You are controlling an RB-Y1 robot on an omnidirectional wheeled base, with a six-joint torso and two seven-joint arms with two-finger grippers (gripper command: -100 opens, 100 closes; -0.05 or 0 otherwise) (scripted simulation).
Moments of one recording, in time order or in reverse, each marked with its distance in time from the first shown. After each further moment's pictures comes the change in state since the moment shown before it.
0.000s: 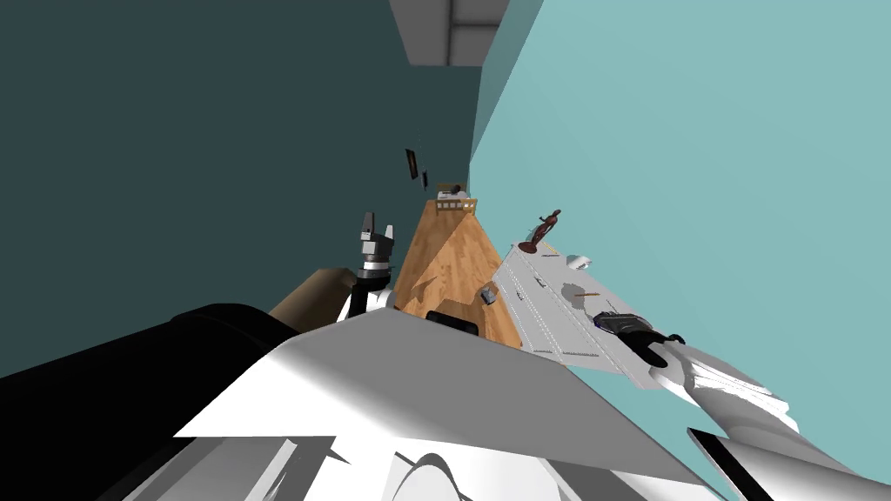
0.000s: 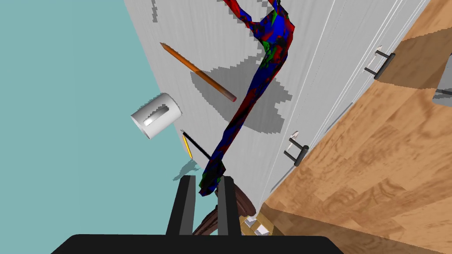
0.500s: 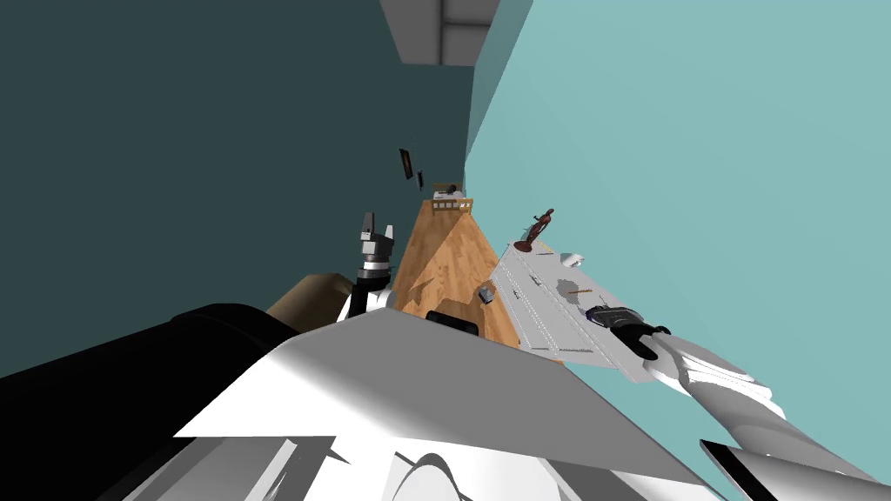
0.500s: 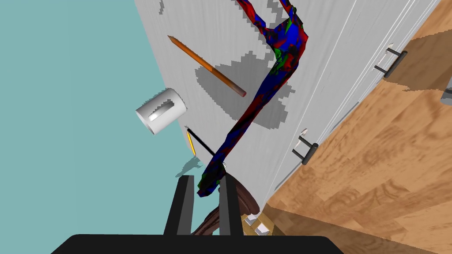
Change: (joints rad) left arm 0.000 0.000 0.000 0.000 0.000 0.000 0.000; right arm 0.007 -0.029 0.086 -0.096 -0.016 0.056 -0.047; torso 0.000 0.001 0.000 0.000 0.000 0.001
